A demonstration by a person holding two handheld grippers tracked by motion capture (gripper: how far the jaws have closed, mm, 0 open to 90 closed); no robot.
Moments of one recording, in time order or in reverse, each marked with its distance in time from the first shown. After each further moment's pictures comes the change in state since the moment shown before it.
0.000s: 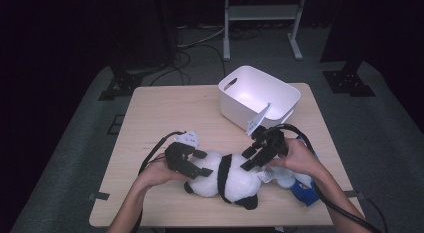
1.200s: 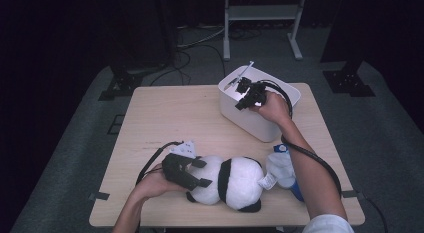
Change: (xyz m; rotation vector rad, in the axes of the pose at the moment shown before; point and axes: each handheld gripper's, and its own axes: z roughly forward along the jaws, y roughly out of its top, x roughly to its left) left arm -0.021 -0.013 -0.003 -0.022 -0.029 -0.013; right arm -0.139 0.071 0.001 0.044 -0.427 0.092
